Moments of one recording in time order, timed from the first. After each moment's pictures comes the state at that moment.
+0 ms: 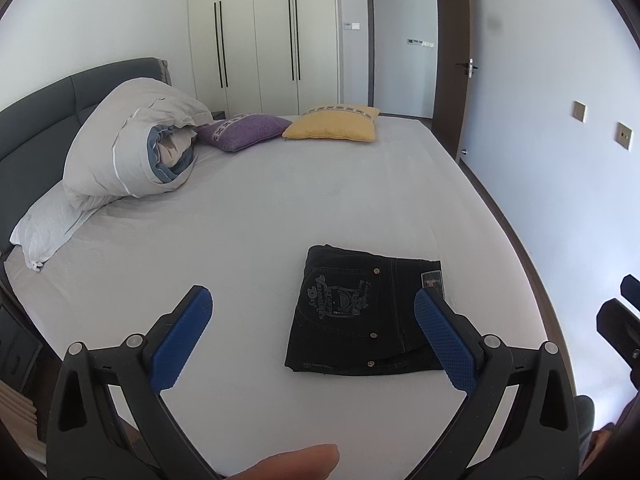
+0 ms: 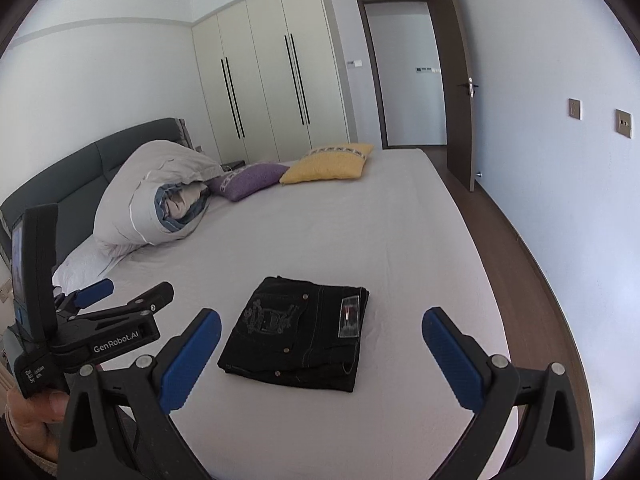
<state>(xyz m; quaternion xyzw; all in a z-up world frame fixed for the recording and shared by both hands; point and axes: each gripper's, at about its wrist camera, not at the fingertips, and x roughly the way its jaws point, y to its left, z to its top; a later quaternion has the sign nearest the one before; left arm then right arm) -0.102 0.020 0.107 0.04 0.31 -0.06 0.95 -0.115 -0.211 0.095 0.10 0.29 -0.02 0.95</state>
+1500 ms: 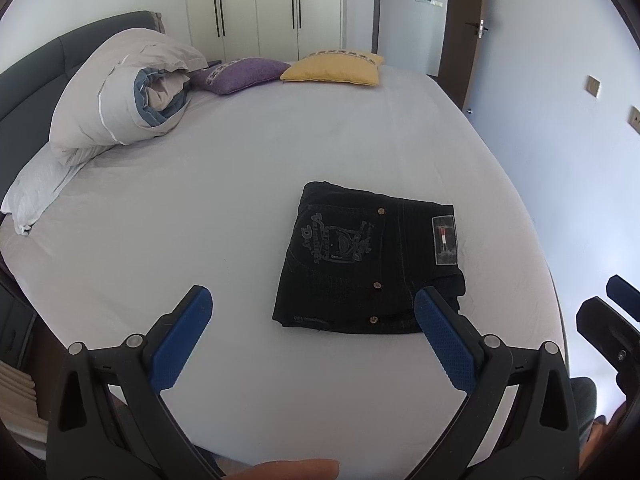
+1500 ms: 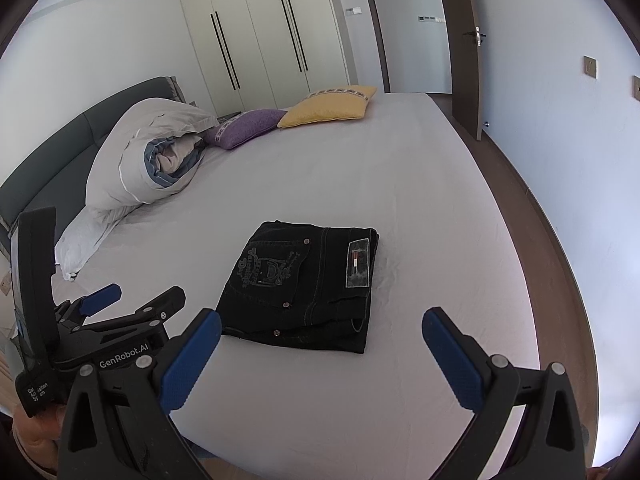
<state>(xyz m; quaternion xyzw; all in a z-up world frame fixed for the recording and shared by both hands) -0.069 0.017 0.028 0.03 0.40 -0.06 0.91 -0.083 -0.205 0.054 0.11 0.38 0.00 0.92</state>
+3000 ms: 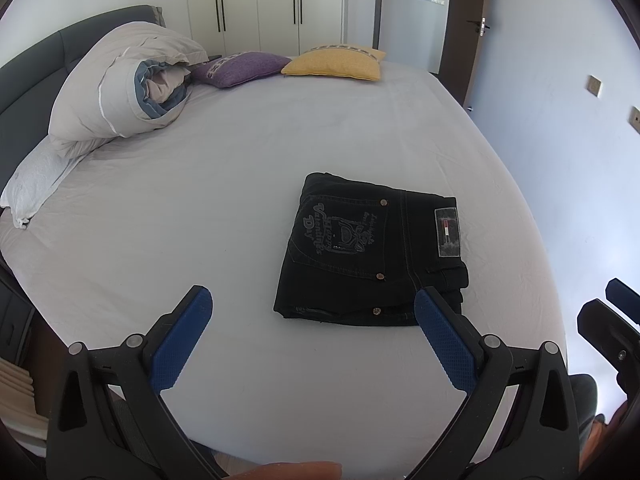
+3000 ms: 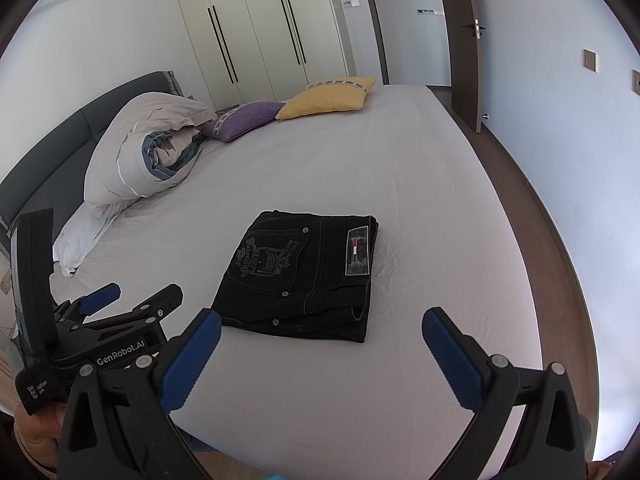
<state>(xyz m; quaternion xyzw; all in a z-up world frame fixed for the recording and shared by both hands) -0.070 0.023 0.016 0.02 0.41 -0.05 0.91 -0.087 -0.202 0.040 0.11 0.39 0.00 0.92</state>
